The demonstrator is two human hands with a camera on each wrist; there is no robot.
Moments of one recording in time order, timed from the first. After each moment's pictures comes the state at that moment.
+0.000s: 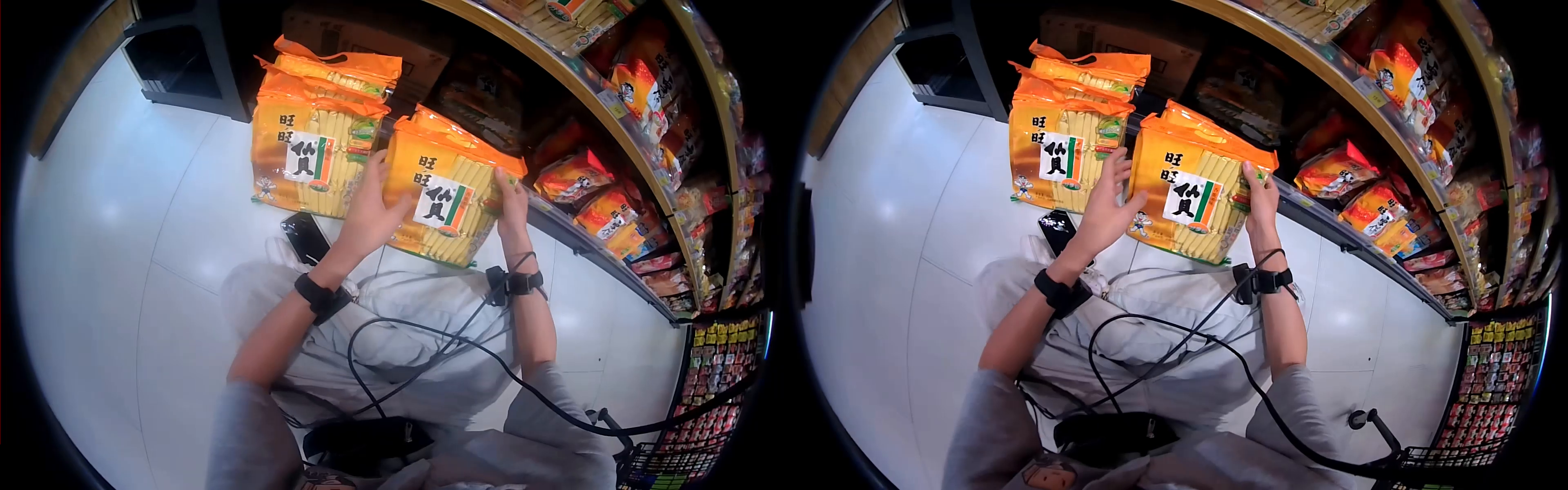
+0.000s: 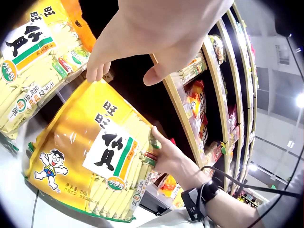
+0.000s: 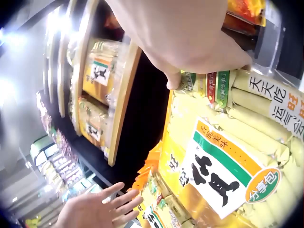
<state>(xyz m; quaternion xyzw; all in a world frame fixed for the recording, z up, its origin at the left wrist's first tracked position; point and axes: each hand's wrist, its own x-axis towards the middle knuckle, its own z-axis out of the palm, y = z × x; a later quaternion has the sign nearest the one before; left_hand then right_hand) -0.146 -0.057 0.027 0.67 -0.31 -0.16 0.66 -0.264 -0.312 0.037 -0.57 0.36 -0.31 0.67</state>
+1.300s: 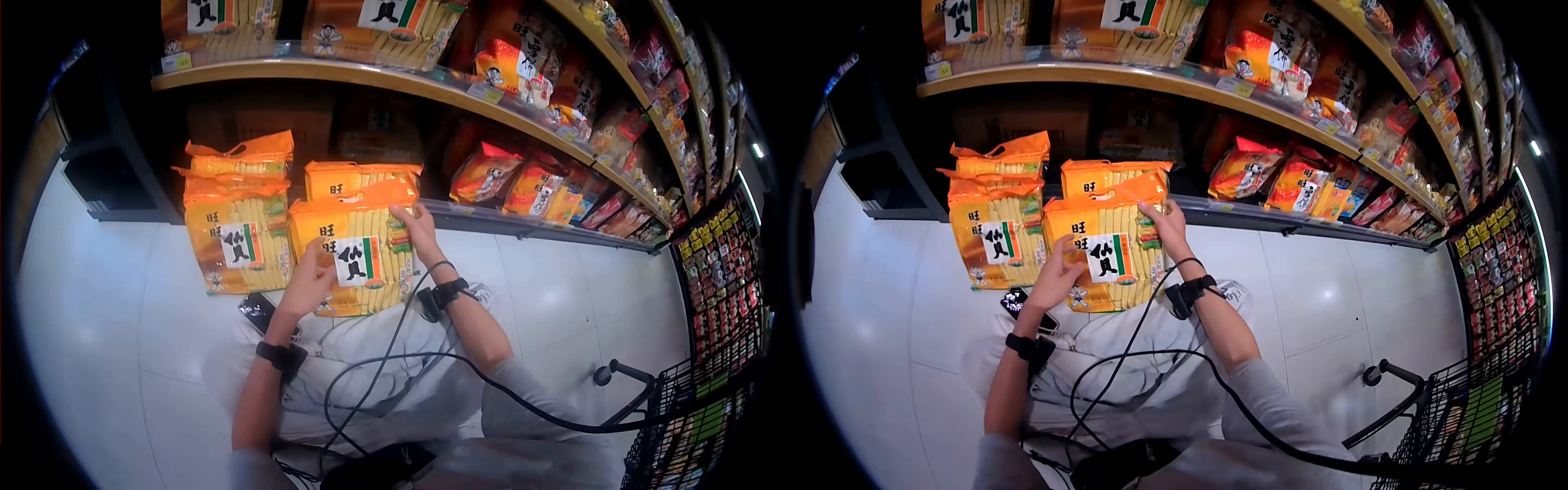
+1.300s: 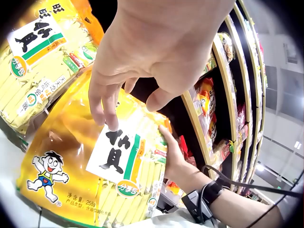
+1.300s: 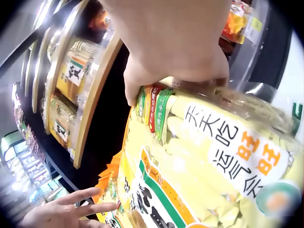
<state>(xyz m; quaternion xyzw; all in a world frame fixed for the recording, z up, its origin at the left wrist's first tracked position) -0.149 -0.059 0.005 0.66 -0.40 -0.29 0.56 -0.275 -0.312 0.019 -0.66 0.33 -0.33 0.59</state>
